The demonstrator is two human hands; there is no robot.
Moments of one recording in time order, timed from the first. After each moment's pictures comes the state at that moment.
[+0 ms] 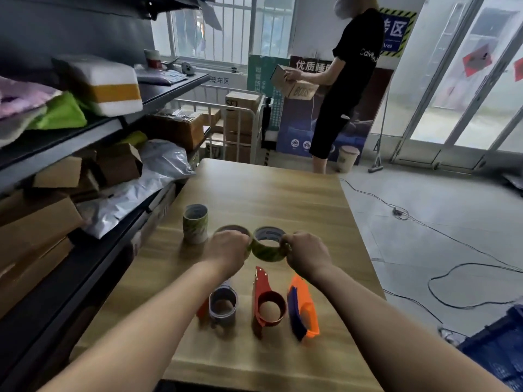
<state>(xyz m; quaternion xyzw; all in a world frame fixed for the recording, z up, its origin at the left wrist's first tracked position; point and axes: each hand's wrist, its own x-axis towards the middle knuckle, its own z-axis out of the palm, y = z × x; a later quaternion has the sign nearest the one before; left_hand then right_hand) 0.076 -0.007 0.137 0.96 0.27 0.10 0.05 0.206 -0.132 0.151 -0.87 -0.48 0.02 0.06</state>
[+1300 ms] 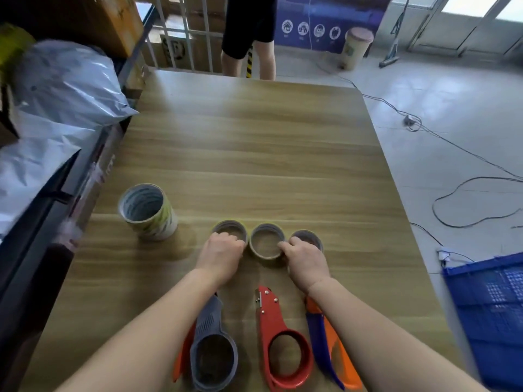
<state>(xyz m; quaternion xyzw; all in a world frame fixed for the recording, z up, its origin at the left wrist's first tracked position) 0.213 0.128 -0.050 0.98 0.17 -0.13 0.04 0.329 -0.028 -0.053 -0.88 -0.45 0.16 0.00</state>
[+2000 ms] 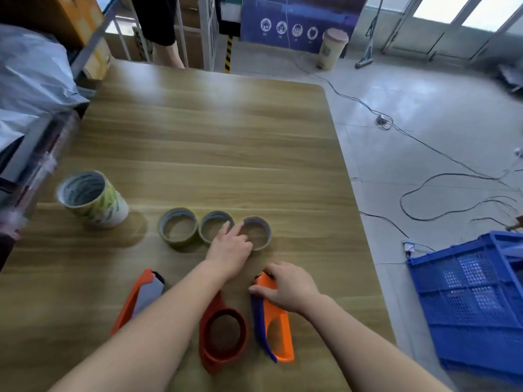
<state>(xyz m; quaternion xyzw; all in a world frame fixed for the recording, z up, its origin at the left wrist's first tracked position) 0.275 0.024 -0.048 0.98 0.09 -0.16 0.02 0.334 -0.134 -0.042 -0.87 -0.43 0.26 0.03</state>
